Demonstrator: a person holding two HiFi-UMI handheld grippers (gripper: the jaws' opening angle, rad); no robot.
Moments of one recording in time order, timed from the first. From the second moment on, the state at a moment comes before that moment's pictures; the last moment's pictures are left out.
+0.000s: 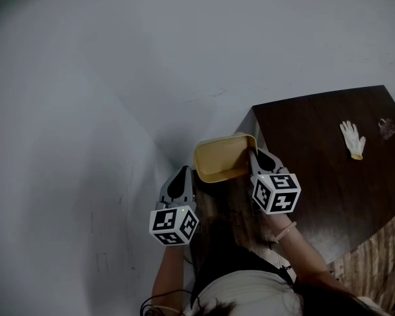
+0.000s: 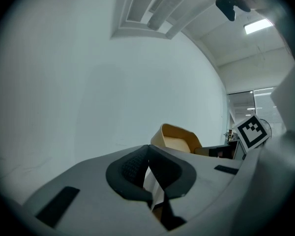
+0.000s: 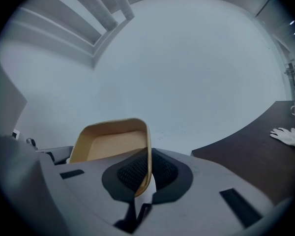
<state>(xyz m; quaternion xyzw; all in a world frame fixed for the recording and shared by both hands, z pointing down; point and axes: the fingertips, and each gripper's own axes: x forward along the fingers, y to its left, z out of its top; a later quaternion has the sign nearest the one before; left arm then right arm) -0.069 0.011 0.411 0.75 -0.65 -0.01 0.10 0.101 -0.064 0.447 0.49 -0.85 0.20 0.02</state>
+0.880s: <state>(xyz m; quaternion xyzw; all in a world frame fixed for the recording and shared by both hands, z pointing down) -0.167 -0.136 0.484 0.77 -0.62 -0.01 0.15 0.003 -0.196 0.510 0.51 -0.83 0.18 0.09</state>
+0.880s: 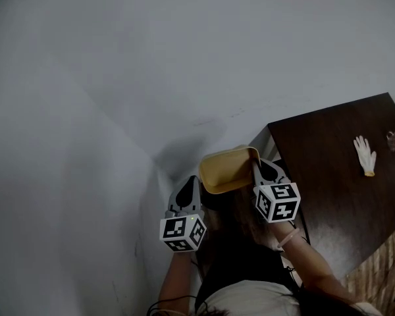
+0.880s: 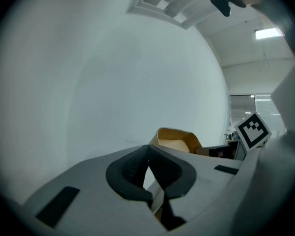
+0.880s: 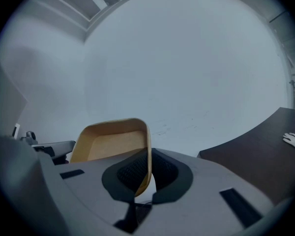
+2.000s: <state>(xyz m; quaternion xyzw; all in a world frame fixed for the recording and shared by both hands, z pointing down) -0.205 -0.211 0.651 0.72 -0.66 0.00 0.21 -0.056 -0.277 0.690 0.41 -0.86 0.15 0.26</state>
